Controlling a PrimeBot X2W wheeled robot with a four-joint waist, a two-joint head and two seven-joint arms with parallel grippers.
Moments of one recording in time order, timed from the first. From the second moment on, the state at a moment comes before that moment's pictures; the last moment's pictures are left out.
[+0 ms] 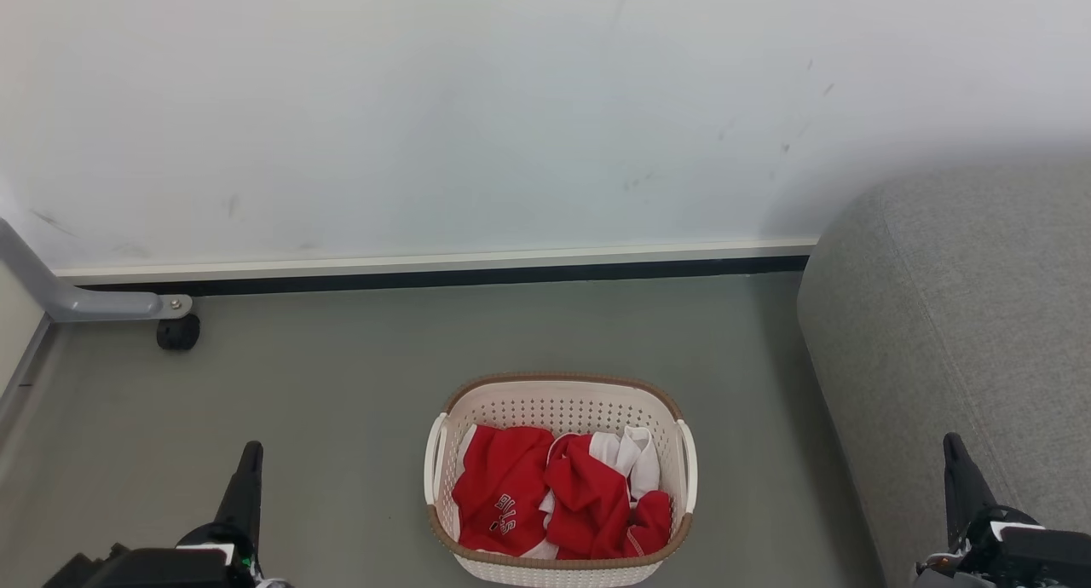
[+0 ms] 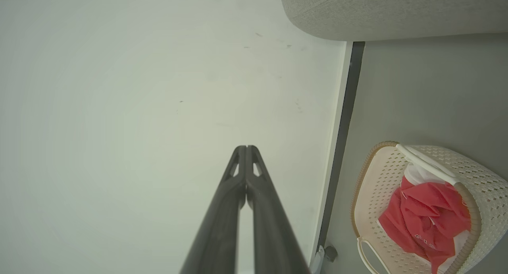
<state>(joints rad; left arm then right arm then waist) -0.08 0.04 0.09 0.30 -1.60 -0.12 0.11 -0.09 -0.04 -0.13 0.30 1.60 0.12 0.11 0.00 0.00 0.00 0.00</state>
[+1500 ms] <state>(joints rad) -0.08 0.04 0.09 0.30 -1.60 -0.12 0.11 -0.09 -0.04 -0.13 0.30 1.60 0.12 0.11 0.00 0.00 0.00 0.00</state>
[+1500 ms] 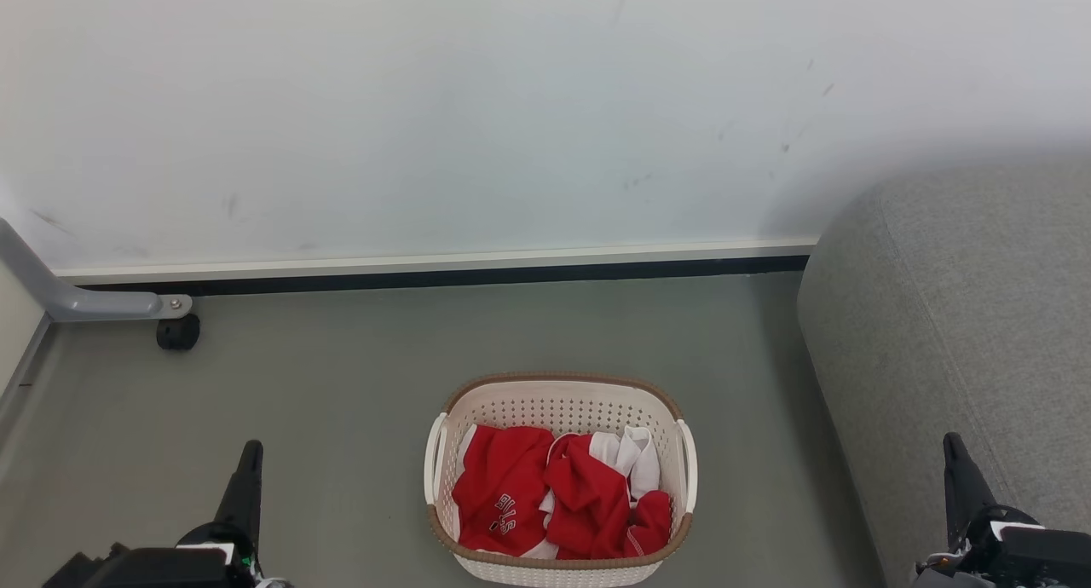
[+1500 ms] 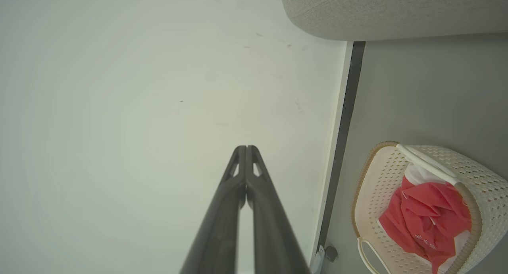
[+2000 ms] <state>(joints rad) -0.08 0.04 0.09 0.30 -1.60 -0.12 0.11 -0.09 -0.04 -0.13 0.30 1.60 0.12 0.11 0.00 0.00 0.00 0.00</state>
